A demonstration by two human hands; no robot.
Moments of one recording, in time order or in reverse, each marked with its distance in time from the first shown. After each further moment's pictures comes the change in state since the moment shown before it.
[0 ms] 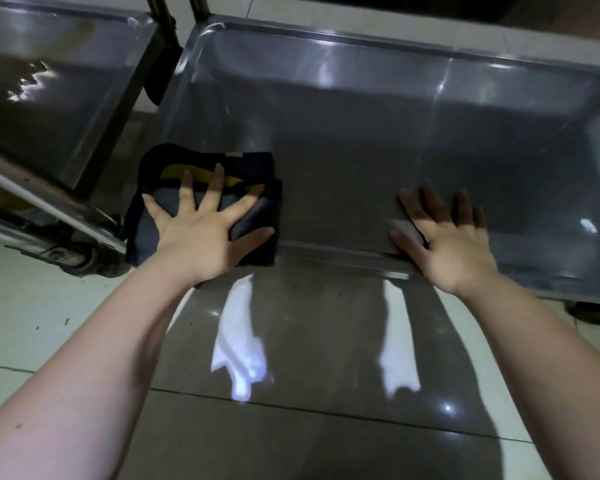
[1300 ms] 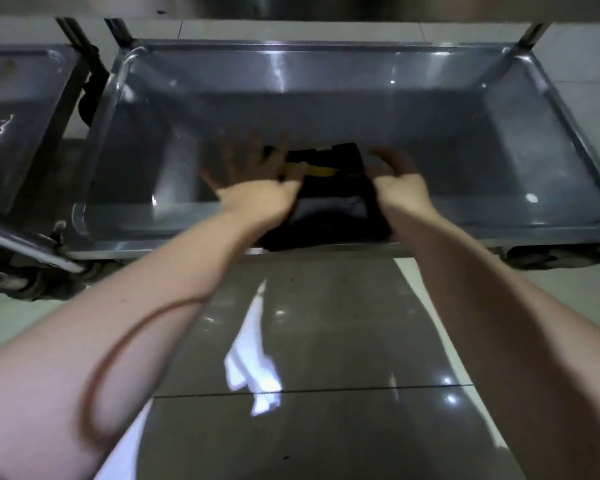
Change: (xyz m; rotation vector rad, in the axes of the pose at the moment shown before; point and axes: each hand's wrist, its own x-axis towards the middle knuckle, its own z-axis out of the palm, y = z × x) left_hand 0.028 0.171 -0.016 -0.200 0.151 0.032; right_hand 0.007 0.014 -0.025 1.241 0.477 0.231
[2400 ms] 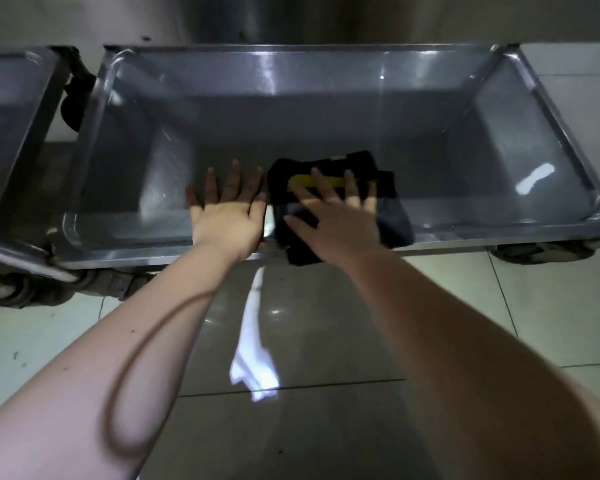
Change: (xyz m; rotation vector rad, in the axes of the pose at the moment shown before) left_hand -0.010 -0.041 0.031 0.141 -0.035 0.055; right_hand -0.046 0.008 0.027 -1.210 -0.401 -0.280
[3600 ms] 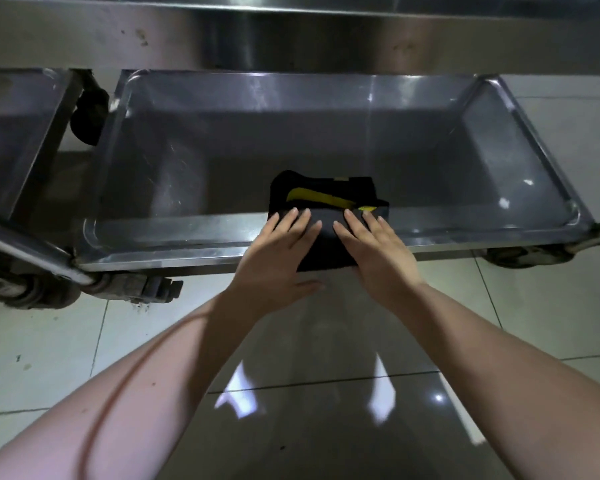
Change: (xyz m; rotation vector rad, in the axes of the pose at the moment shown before) left_hand -0.064 0.019 0.016 0.075 0.142 0.693; right_hand -0.070 0.046 0.006 -0.075 0.107 -0.211
